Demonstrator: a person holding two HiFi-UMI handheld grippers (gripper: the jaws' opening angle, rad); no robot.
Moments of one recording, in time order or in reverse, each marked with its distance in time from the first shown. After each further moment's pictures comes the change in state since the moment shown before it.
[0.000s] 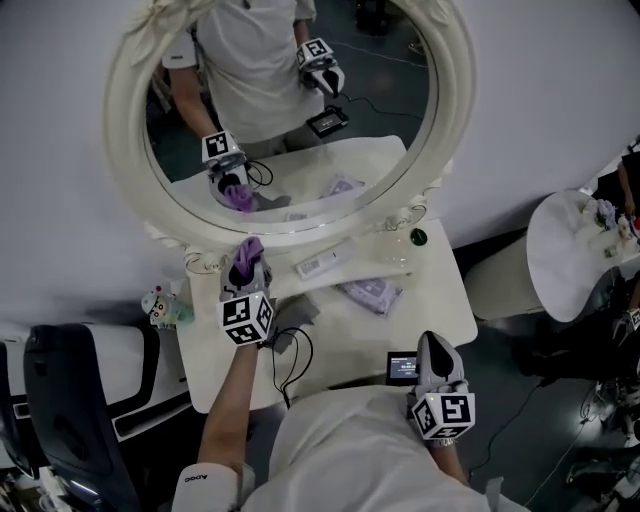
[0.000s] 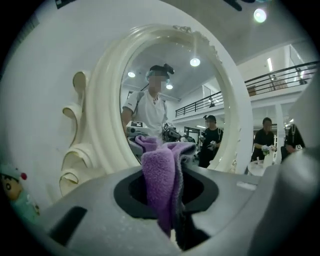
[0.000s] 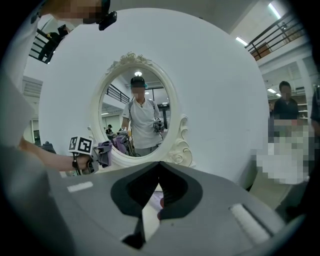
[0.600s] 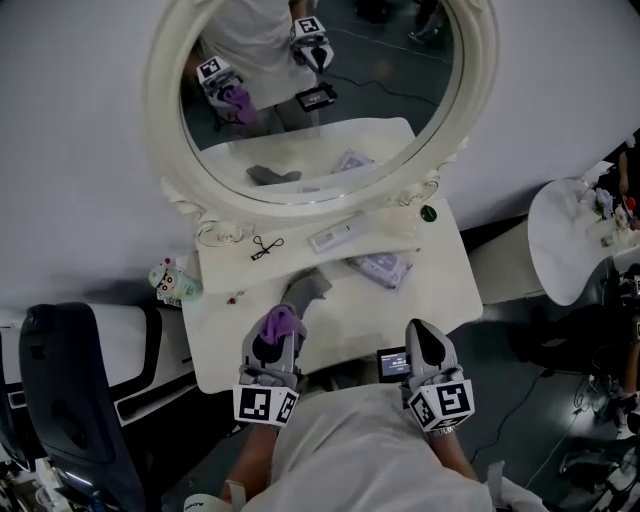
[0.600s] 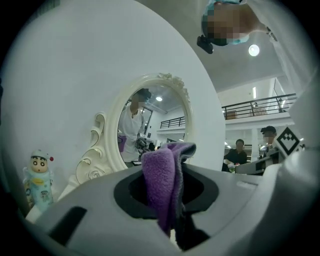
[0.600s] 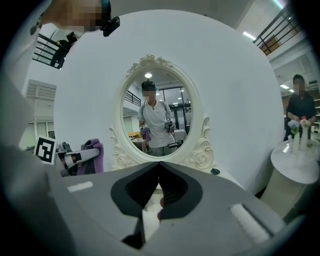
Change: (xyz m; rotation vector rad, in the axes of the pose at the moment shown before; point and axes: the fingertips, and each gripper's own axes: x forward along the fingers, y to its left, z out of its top) left arm -0.205 -0.077 0.009 -0.095 -0.108 -0.242; right arm -0.017 0.085 -0.011 -0.023 -0.005 0.152
